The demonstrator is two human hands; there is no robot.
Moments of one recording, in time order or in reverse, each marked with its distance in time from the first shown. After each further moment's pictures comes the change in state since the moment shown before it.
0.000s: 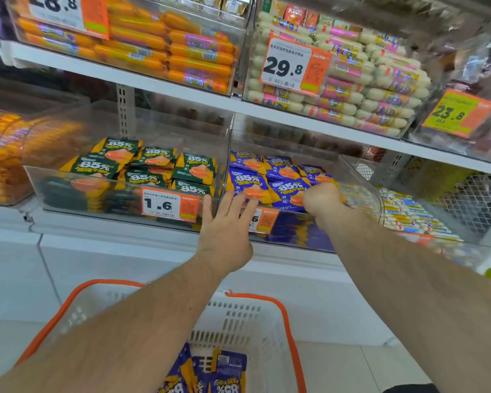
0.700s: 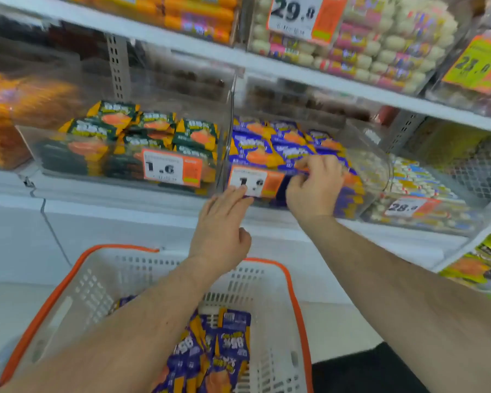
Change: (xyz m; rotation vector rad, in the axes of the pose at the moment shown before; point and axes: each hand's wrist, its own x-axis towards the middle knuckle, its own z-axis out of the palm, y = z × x) left_hand -0.056 -0.011 0.033 -0.462 0.319 0.115; right_hand -0.054 0.044 0.037 -0.187 0.605 -0.801
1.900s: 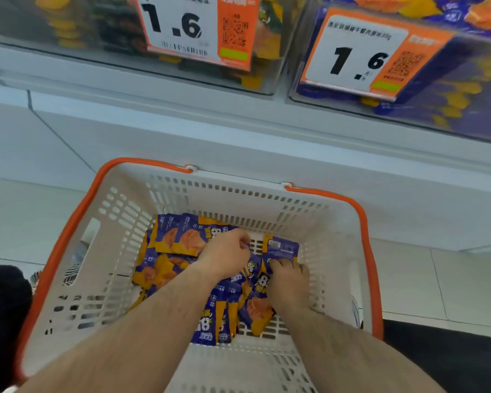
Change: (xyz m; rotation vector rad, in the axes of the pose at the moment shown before) left_hand -0.159 -0.093 0.083 -0.227 -0.947 -0.948; right_hand -0.354 0.058 0.068 -0.412 -1.411 0.134
